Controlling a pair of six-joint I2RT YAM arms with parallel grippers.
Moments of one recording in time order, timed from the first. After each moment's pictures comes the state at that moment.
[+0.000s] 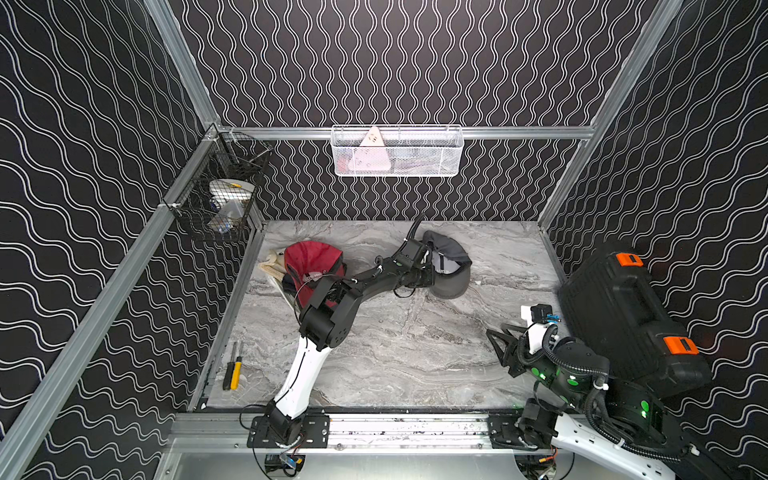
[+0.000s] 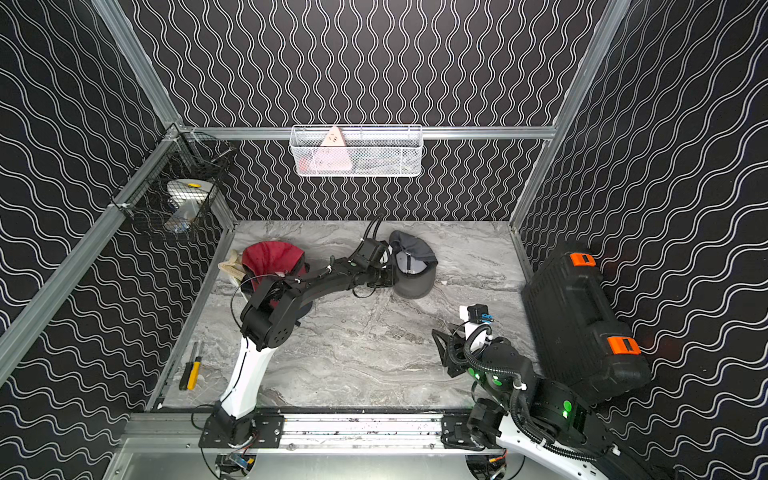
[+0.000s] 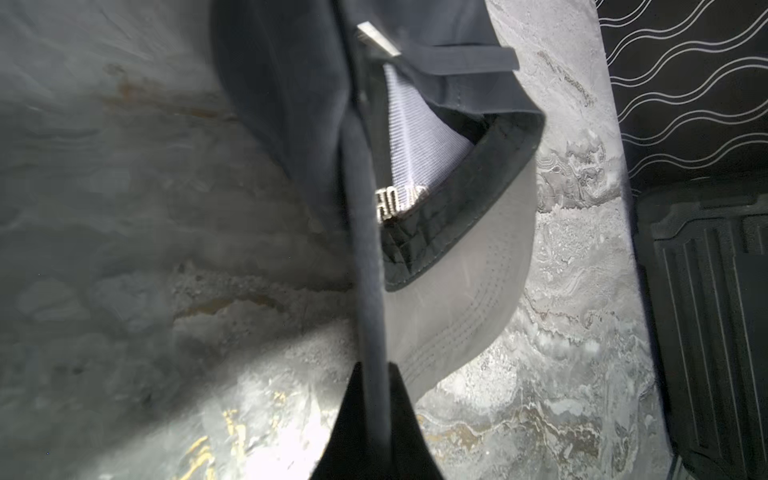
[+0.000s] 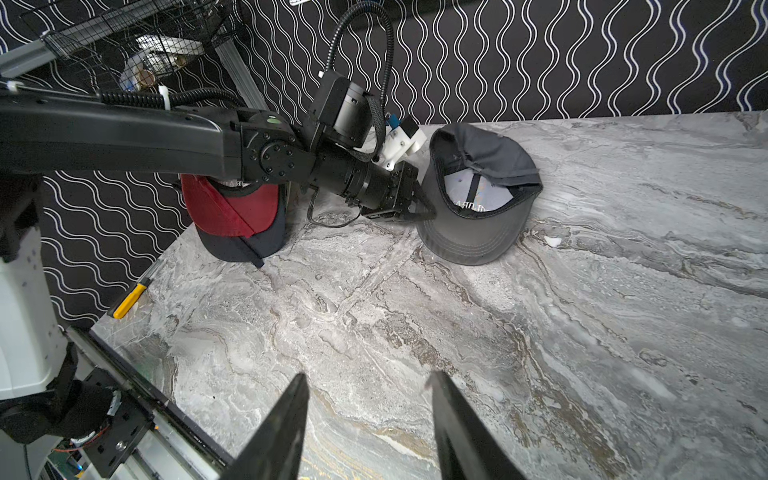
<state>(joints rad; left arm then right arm) -0.59 2.26 1.71 -0.26 0.24 -0.61 1.00 0.33 0.74 -0.79 0.43 0.46</state>
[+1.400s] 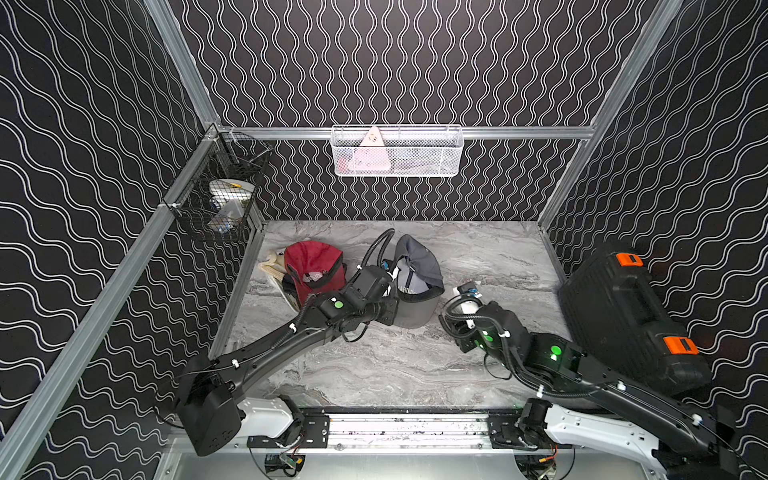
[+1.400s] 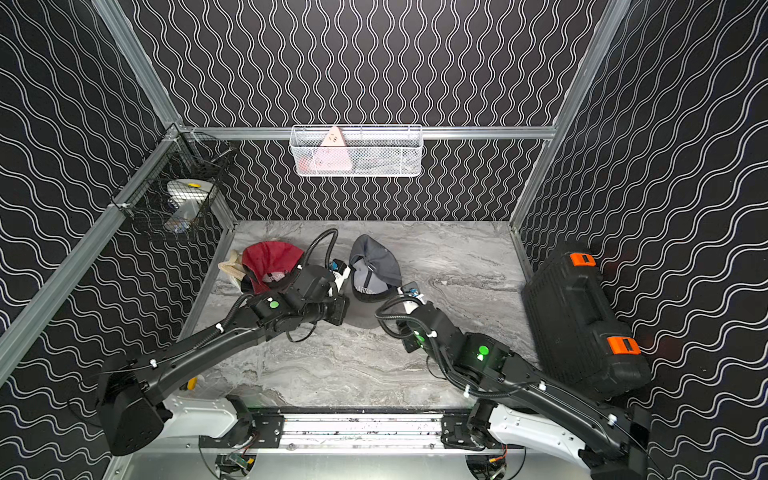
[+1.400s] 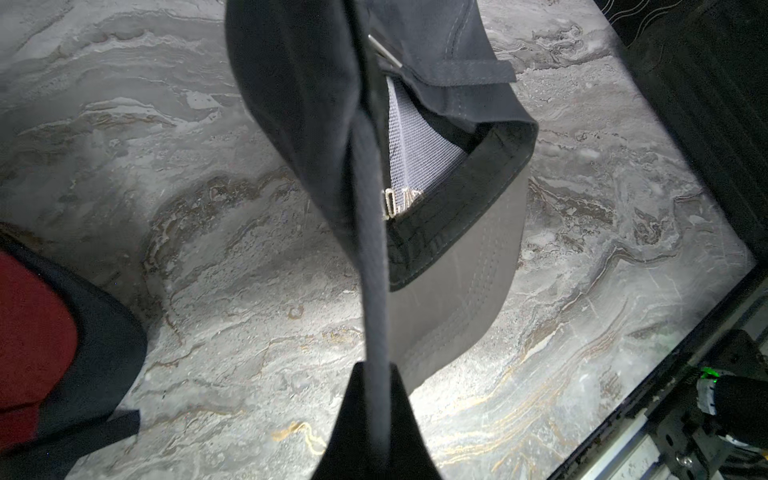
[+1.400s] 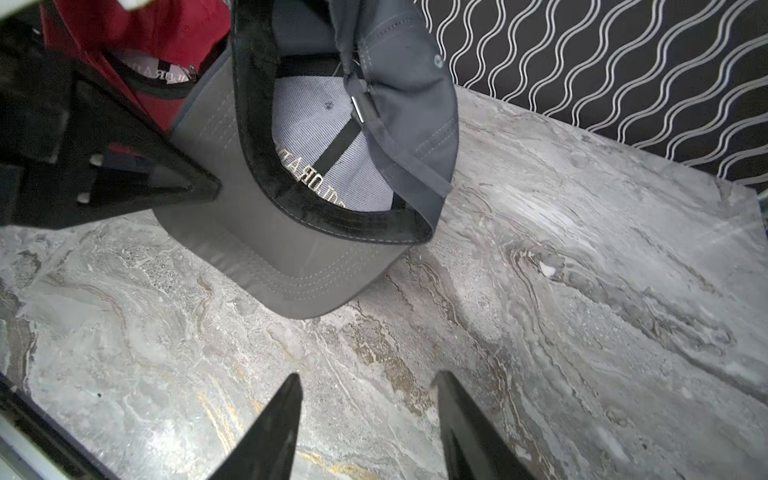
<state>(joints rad) -0.73 1.30 1.08 -0.58 -0.07 -0.36 1.00 0.94 0.88 -0.59 0.46 0.23</state>
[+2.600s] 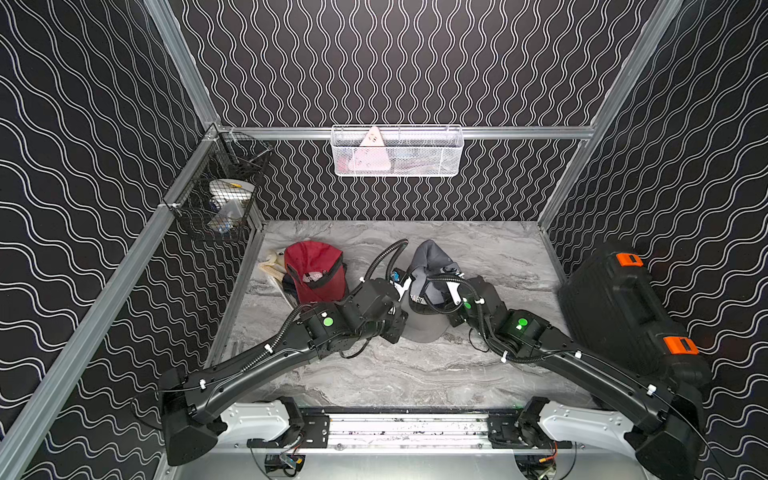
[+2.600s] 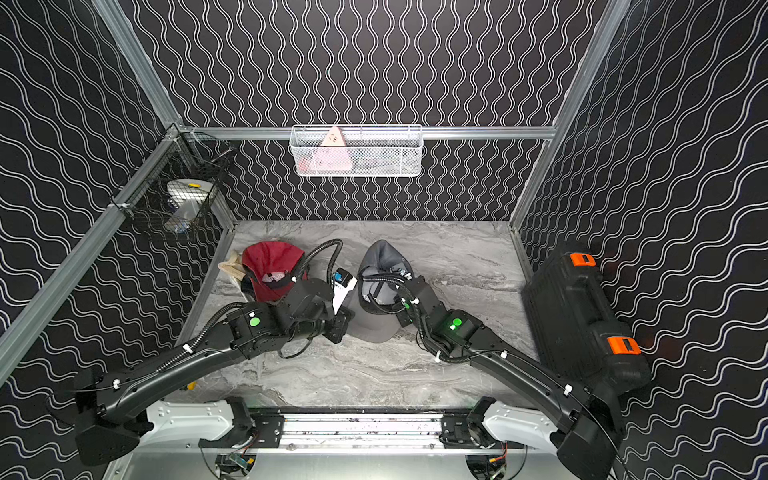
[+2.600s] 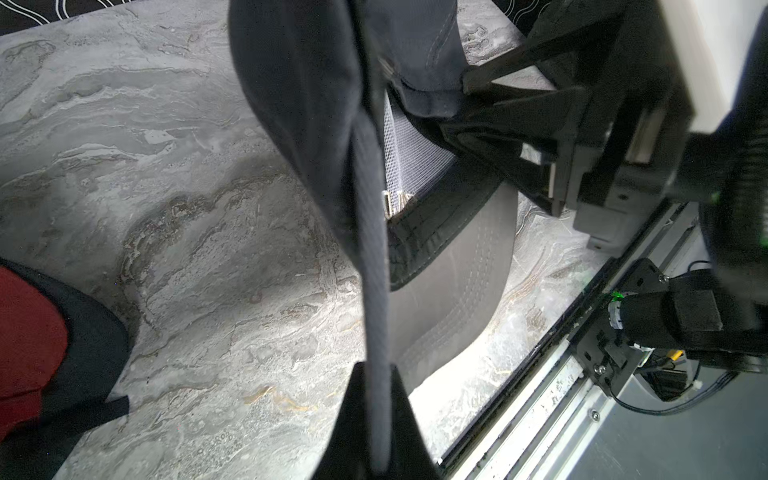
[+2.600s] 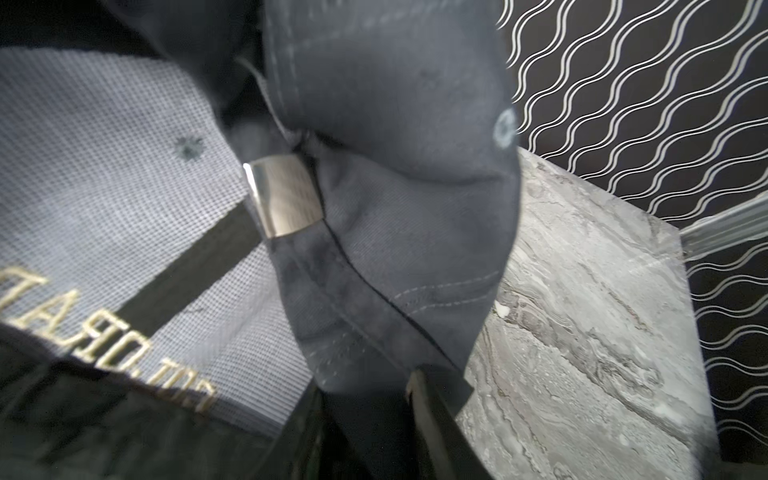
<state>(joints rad) -0.92 1.21 1.16 -0.71 -0.13 -0.37 0.81 1.11 0.90 -0.43 0.45 0.05</state>
